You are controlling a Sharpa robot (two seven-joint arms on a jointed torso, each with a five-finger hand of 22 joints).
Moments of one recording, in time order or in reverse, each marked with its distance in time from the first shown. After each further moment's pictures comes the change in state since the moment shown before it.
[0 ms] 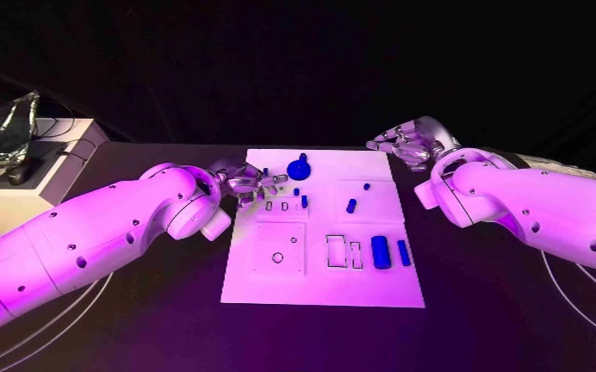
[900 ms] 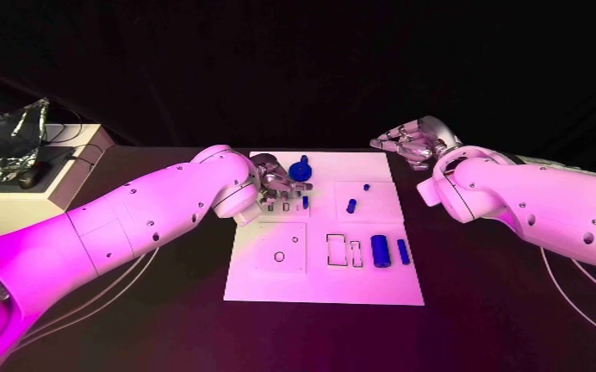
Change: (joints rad) left arm 0.063 0.223 -0.040 -0.188 -0.169 0.116 -0.192; left_hand -0.051 -0.165 0.358 0.005 0.000 0.021 -0.003 -0.043 0.057 0.012 -0.005 -0.007 0.030 0.017 0.000 0.011 0.053 0.000 0.030 -0.002 -0.005 0.093; right arm -0.002 0.039 -0.008 -0.072 0.039 0.039 0.017; right_hand 0.000 0.000 0.000 0.000 0.031 -0.017 0.008 -0.017 0.009 -0.009 -0.001 -0.012 -0.006 0.000 0.000 -0.017 -0.018 0.000 0.000 0.000 -0.023 0.000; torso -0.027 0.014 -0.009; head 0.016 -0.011
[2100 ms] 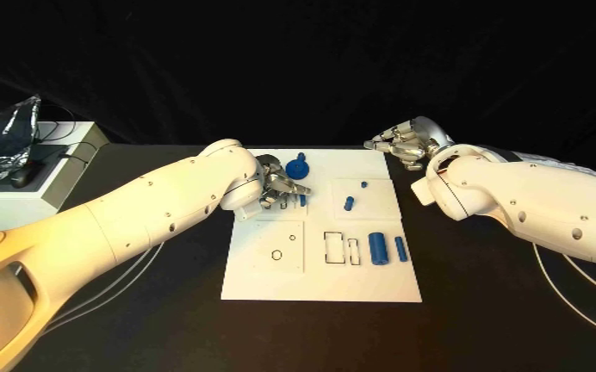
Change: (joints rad) left arm 0.024 0.081 -0.020 -0.116 -0.026 0.117 -0.033; left_hand -0.050 -0.039 0.126 -0.005 0.000 -0.007 -0.022 0.050 0.271 0.009 -0.009 0.030 -0.024 0.009 -0.009 0.047 0.059 -0.016 0.020 -0.013 -0.014 0.076; right arm -0.002 0.012 -0.001 -0.010 -0.013 0.020 -0.026; right_hand -0.008 -0.008 0.009 0.016 0.008 -0.002 -0.002 -0.004 0.002 0.000 0.000 0.000 -0.003 0.000 0.000 -0.006 -0.005 0.000 0.000 0.000 -0.004 0.001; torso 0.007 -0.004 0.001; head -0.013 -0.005
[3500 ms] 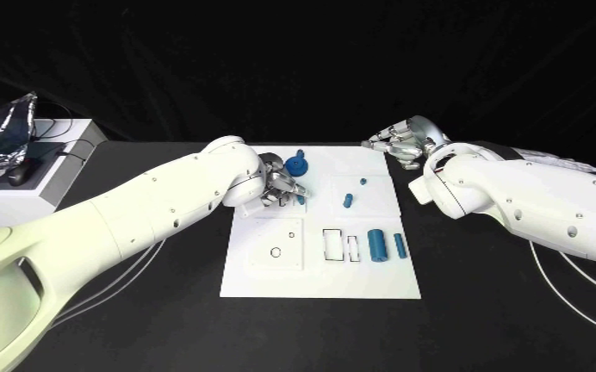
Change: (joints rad) left arm 0.005 0.021 -0.004 -0.023 0.003 0.032 0.007; left_hand 0.074 0.046 0.097 -0.115 -0.002 0.004 -0.003 -0.034 0.006 -0.008 -0.007 0.013 -0.016 0.000 0.000 0.014 0.010 -0.016 0.009 -0.002 -0.005 0.040; right arm -0.004 0.008 0.000 -0.005 -0.005 0.011 -0.005; right_hand 0.000 0.000 -0.003 0.003 0.000 0.000 0.000 0.000 0.000 0.001 0.001 0.000 0.000 0.000 0.000 0.000 -0.001 0.000 0.000 0.000 -0.006 0.000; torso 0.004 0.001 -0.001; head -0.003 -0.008
